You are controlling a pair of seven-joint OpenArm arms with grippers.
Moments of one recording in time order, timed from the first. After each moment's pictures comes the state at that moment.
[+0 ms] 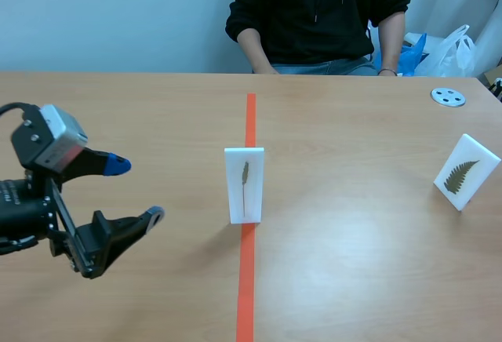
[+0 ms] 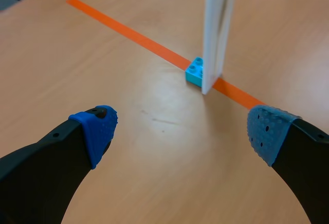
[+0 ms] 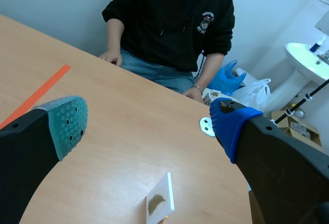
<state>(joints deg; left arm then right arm) 9.6 -42.7 20.6 89.2 -17.0 -29.2 -9.3 -29.0 27.0 32.4 129.8 22.2 20.6 -17.1</state>
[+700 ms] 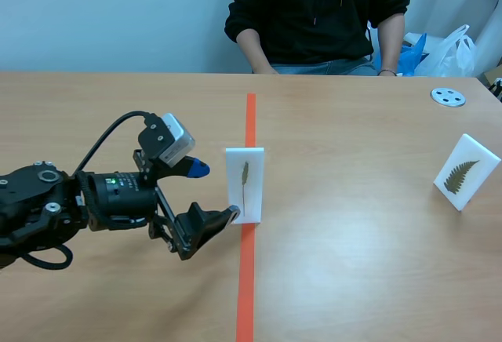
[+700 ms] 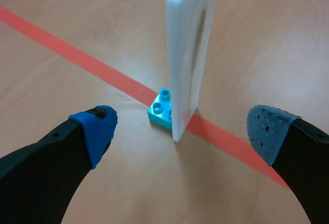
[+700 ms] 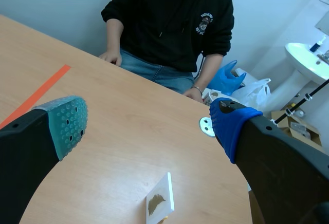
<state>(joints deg) -13.9 -29.0 42.6 67.7 -16.8 -29.0 -9.7 -29.0 27.0 32.4 129.8 22.2 20.6 -17.1</state>
